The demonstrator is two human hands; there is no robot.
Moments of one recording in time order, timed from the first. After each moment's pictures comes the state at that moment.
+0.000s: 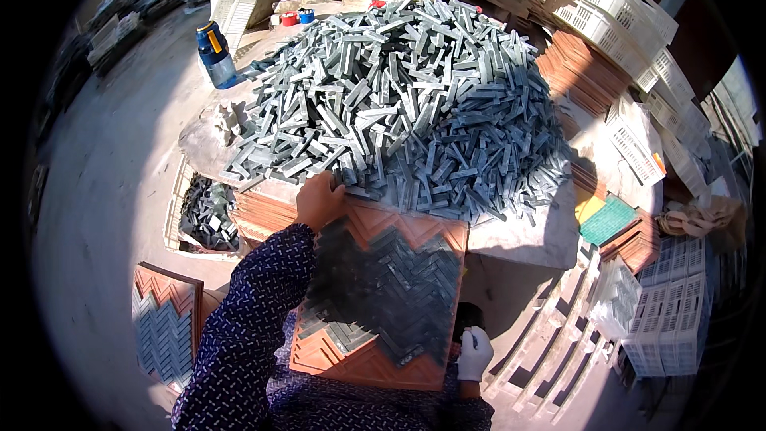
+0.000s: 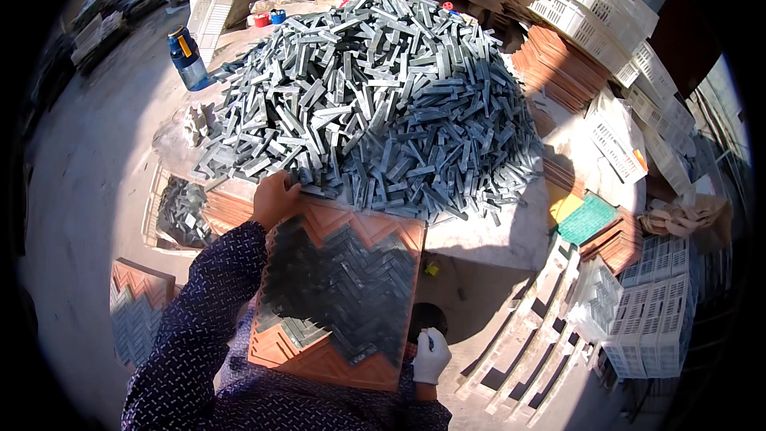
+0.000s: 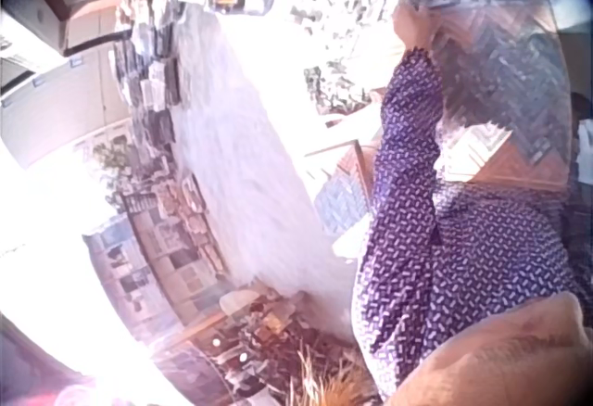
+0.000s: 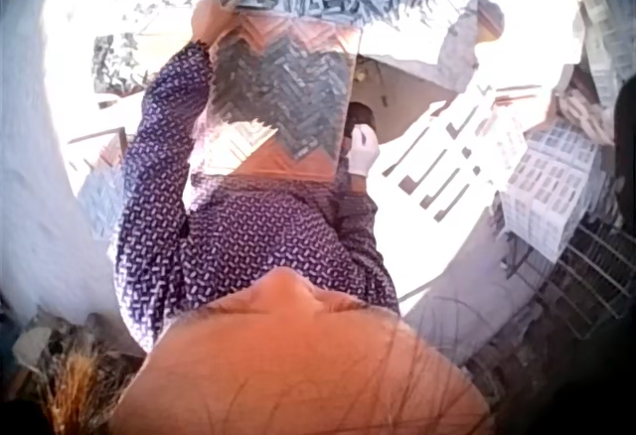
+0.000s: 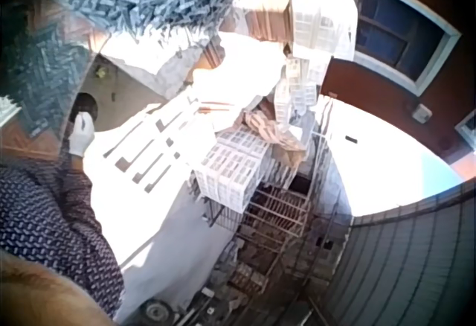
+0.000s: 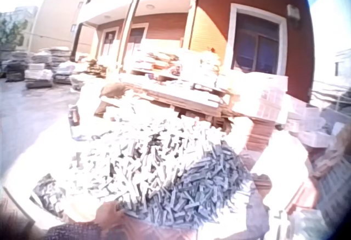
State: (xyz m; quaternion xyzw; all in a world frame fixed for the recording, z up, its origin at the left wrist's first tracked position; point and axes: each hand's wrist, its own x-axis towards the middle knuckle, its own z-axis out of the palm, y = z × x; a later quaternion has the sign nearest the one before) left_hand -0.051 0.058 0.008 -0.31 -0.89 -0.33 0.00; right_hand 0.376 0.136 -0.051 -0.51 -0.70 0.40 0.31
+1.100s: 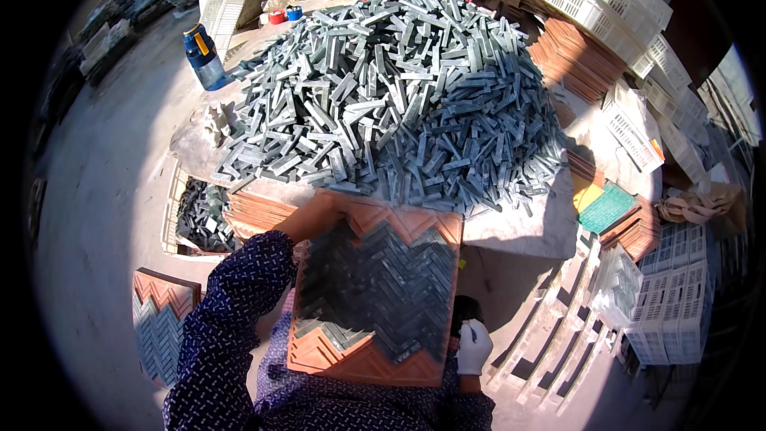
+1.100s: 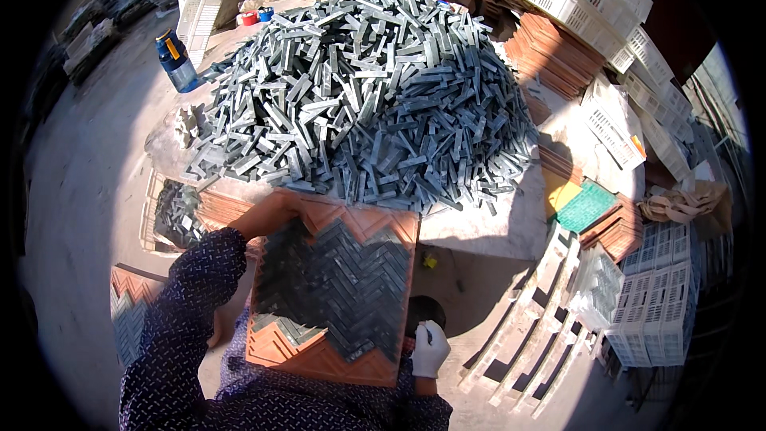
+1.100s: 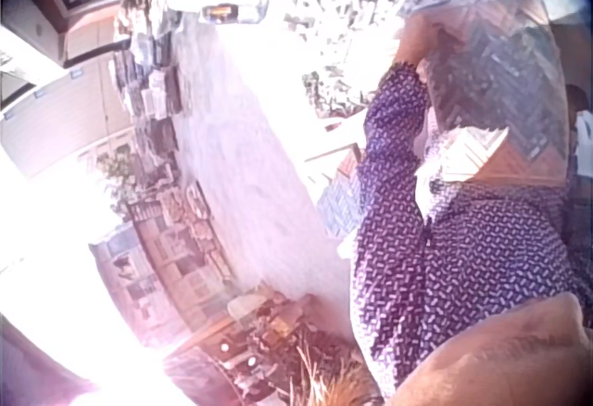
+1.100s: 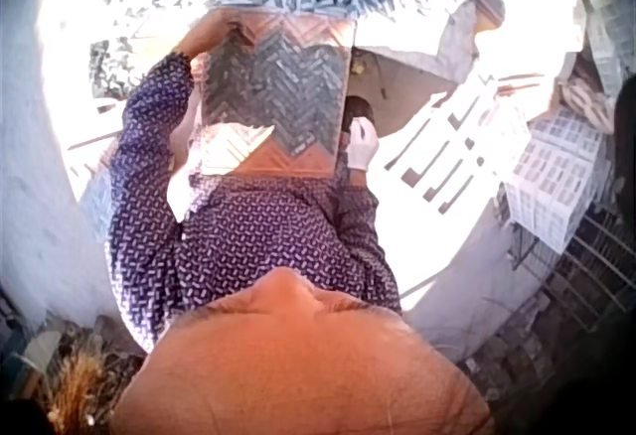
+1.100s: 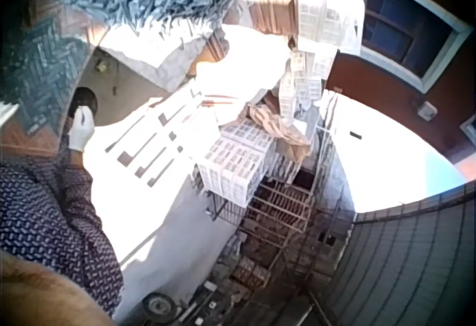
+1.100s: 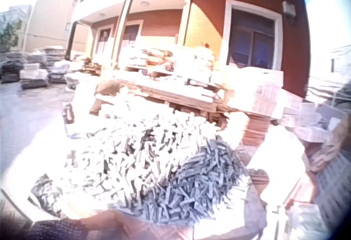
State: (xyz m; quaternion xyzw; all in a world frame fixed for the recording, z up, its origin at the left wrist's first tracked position) left_hand -0.045 0.050 0.013 -0.61 -0.70 -0.33 -0.16; right_hand 0.375 0.139 -0.046 -0.52 -0.68 0.42 0.30
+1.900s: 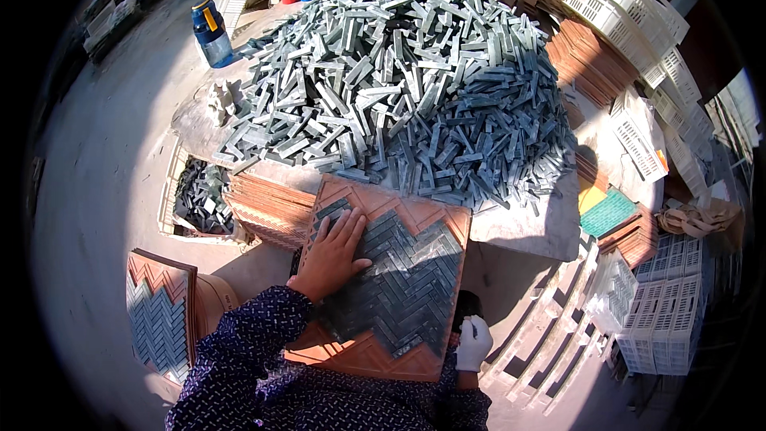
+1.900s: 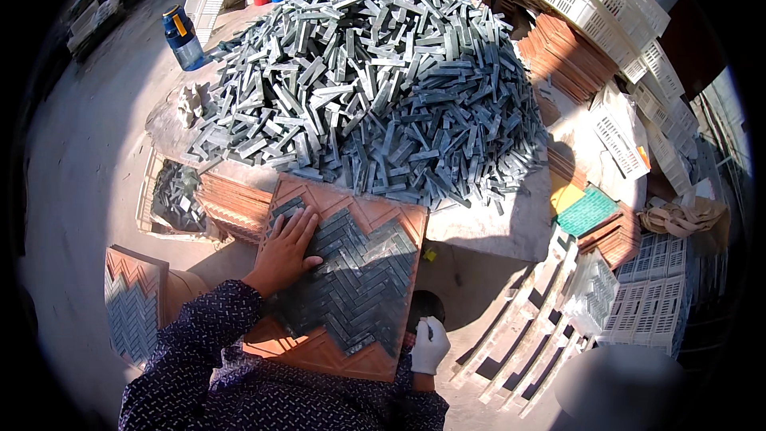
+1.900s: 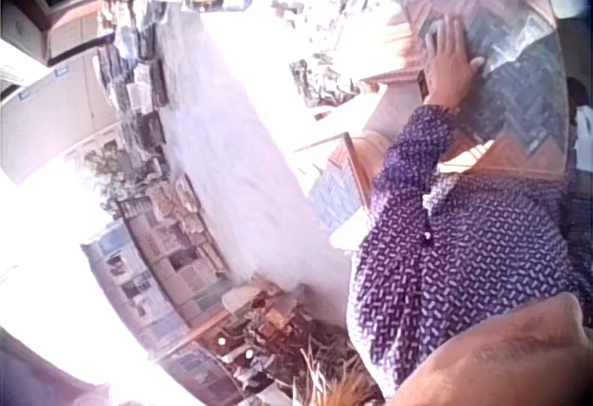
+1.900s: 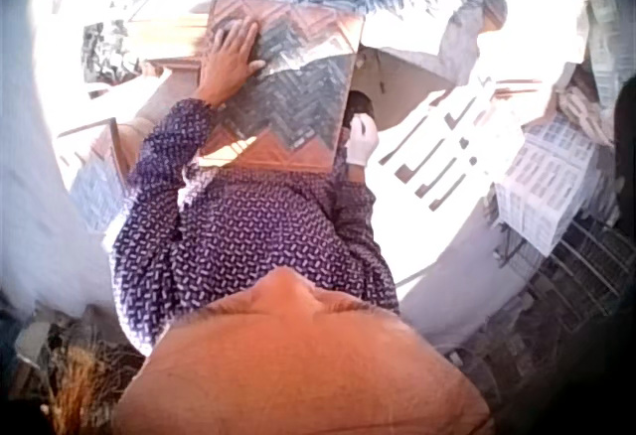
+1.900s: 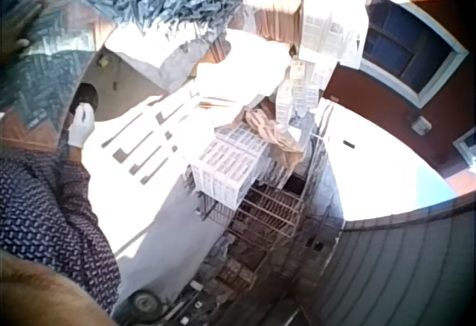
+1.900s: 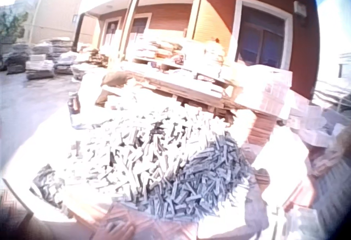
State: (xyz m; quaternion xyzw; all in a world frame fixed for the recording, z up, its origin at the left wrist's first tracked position) left_hand 0.062 0.008 0.008 -0.54 -0.83 -0.13 -0.06; right_hand 0.373 0.144 -0.048 -0.53 -0.69 0.40 0.30
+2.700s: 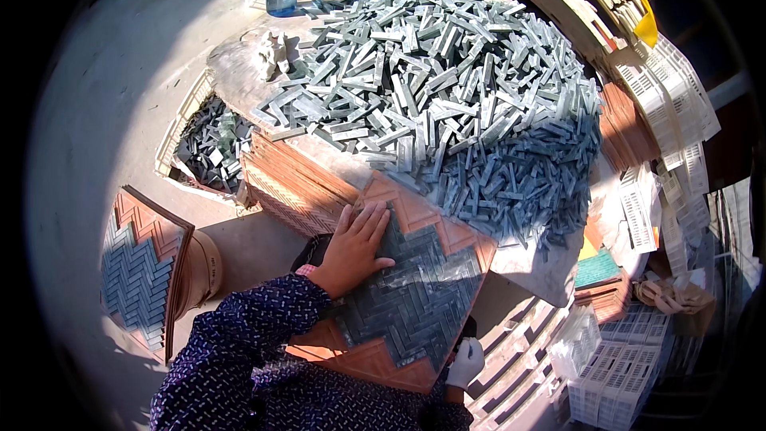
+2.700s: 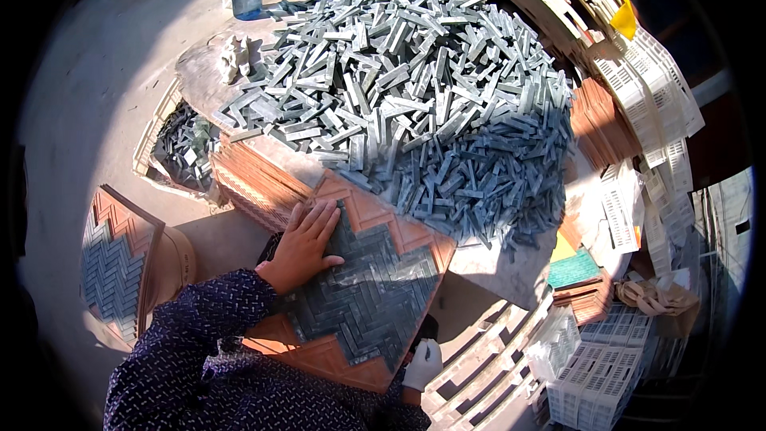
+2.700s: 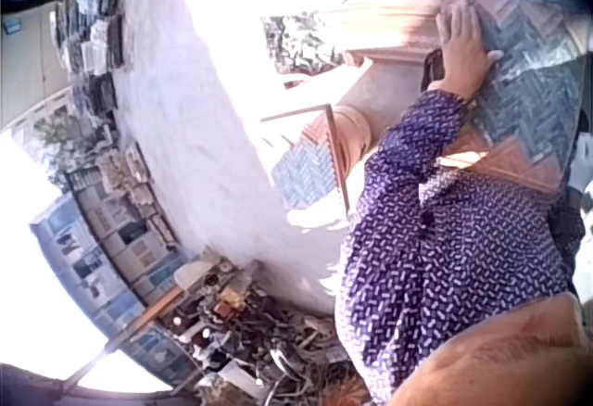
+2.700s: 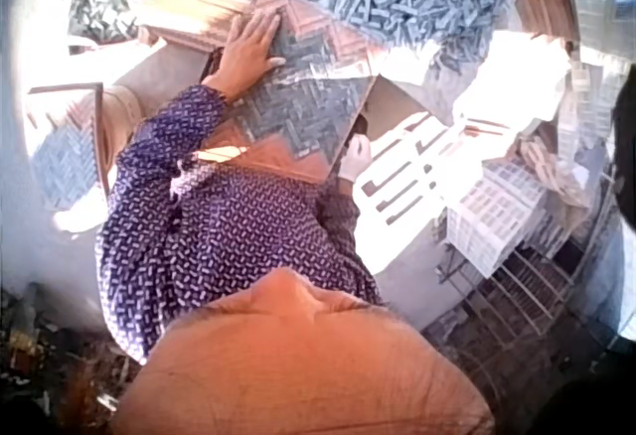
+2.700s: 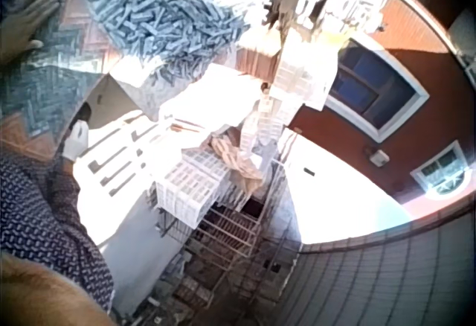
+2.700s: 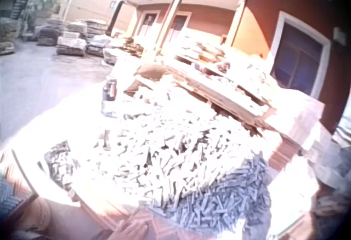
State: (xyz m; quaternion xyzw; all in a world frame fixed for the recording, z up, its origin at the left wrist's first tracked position) left_hand 0.052 -0.007 -0.009 -0.47 -0.86 -0.20 -0.01; right_hand 0.364 0.138 -0.035 -0.49 -0.78 0.27 0.27
